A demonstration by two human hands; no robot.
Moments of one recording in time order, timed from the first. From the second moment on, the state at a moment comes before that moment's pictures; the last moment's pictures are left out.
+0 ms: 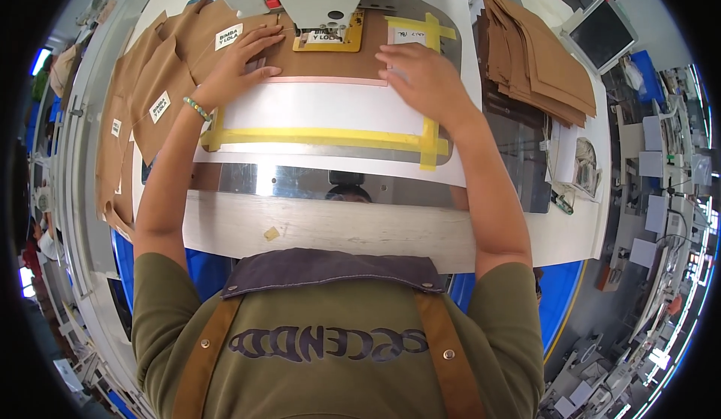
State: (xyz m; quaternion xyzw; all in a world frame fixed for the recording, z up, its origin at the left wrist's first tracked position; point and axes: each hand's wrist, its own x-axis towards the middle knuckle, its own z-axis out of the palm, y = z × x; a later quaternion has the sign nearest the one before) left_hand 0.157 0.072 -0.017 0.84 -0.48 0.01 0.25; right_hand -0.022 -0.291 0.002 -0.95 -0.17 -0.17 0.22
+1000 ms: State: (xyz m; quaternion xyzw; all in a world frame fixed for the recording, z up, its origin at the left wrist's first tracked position) left_hand 0.087 0.054 -0.013 0.74 -0.60 0.22 0.19; right_hand -0.057 -0.276 0.001 -0.96 -0.19 -0.20 0.00
